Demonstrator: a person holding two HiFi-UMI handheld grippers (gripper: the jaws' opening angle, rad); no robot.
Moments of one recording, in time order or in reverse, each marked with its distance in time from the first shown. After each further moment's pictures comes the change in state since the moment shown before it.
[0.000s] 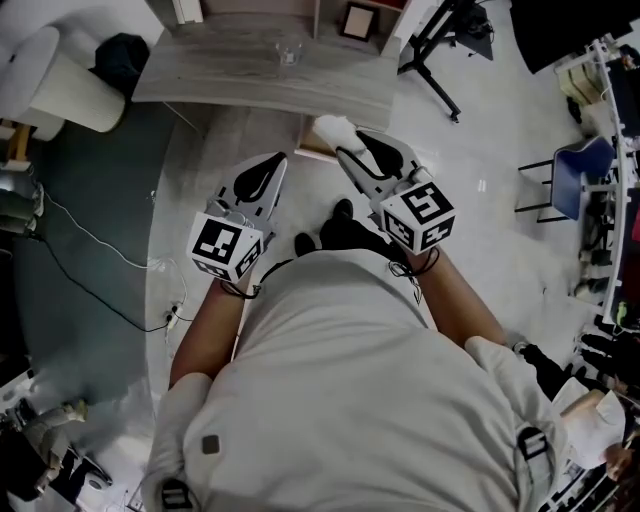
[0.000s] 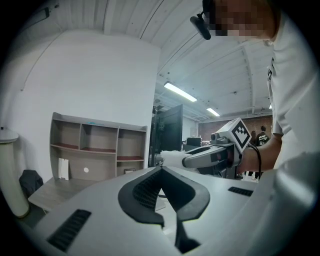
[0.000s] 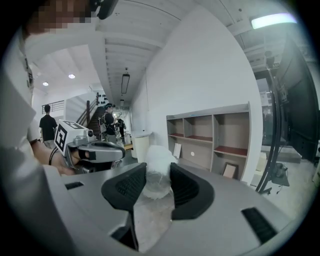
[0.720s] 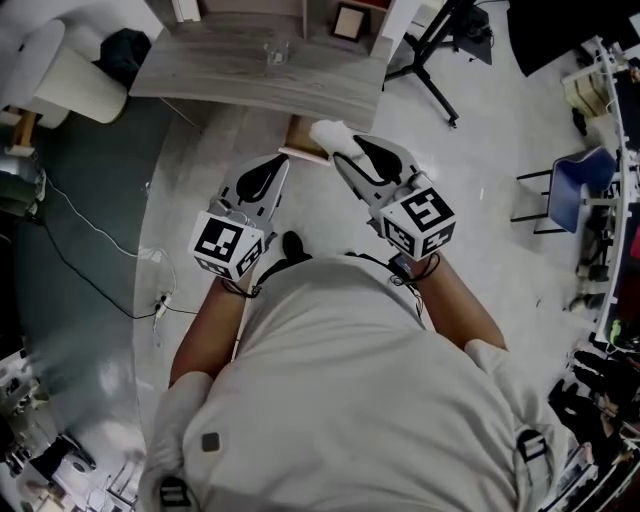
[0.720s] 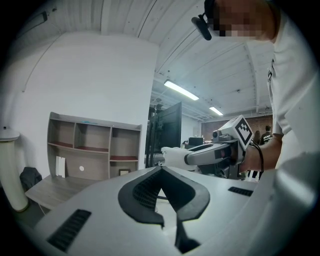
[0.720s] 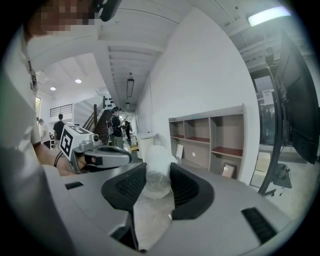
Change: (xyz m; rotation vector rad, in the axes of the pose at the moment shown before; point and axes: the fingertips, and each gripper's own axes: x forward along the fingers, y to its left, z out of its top) left arm 0.049 -0.067 0.007 -0.018 0.003 0.039; right arm -0.065 -0.040 -0.001 -0.001 -0.016 0.080
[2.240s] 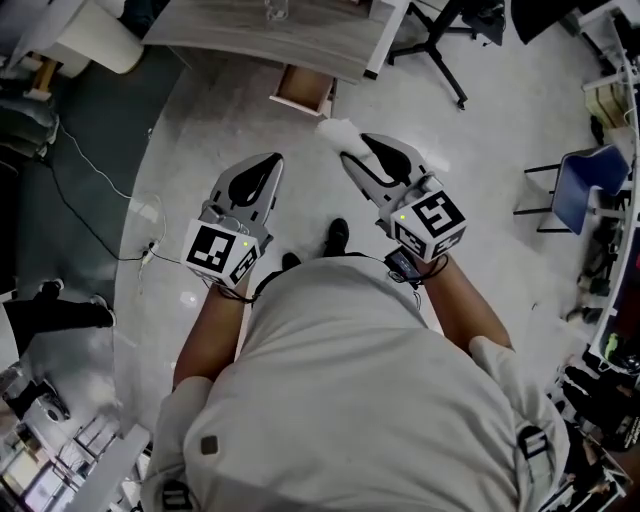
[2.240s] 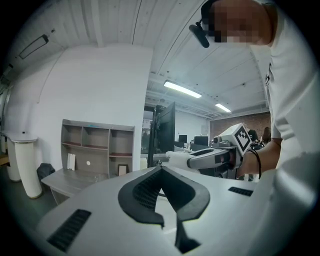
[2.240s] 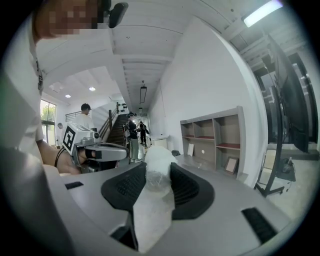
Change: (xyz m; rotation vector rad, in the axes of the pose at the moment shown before) left arm -0.052 -0.189 -0.015 -0.007 0.010 0.150; right arm -0.179 0.036 -0.064 -0.009 -0.041 0.151
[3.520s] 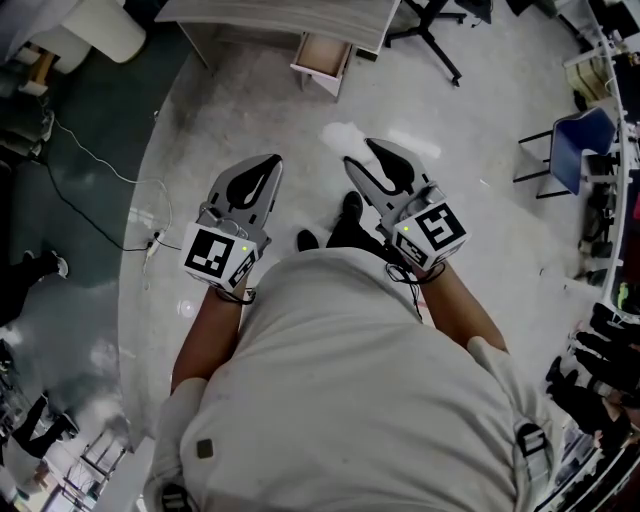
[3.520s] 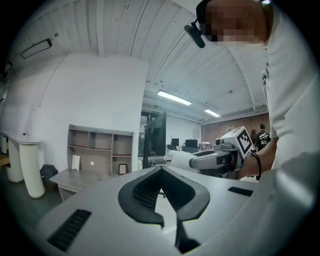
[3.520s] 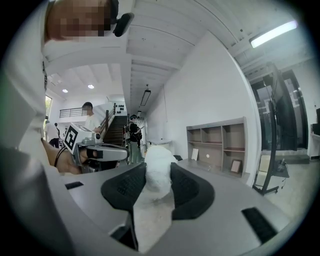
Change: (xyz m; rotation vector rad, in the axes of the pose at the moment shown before) left arm -0.216 -0.008 -0.027 0.023 -0.051 -0.083; right arm -0.013 0.223 -0.021 -0.053 -0.076 -0.087
